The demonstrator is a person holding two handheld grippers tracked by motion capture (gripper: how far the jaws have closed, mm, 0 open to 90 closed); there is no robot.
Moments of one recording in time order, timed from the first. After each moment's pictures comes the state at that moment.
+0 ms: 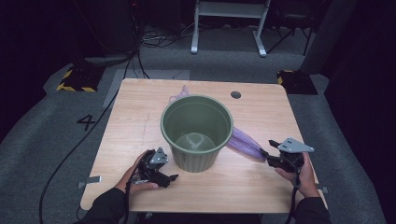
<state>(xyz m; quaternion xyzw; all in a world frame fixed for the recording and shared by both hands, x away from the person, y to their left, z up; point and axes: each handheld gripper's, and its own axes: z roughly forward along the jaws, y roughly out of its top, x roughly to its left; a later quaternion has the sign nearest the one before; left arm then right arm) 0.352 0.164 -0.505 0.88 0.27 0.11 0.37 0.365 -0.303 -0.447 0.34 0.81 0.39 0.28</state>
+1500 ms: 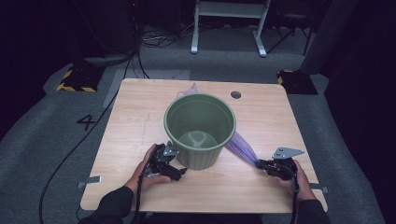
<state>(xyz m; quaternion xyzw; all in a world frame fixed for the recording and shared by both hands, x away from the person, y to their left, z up) 0.377 0.131 -0.505 0.88 0.31 0.12 0.35 0.365 -0.304 -0.495 0.32 0.86 0.39 0.13</state>
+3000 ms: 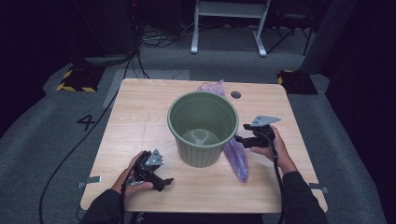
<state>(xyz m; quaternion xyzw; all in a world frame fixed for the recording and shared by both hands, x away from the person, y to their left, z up) 0.348 0.180 -0.506 0.89 0.26 0.10 0.36 0.457 -0.233 -0.451 0.29 0.85 0.40 0.18</state>
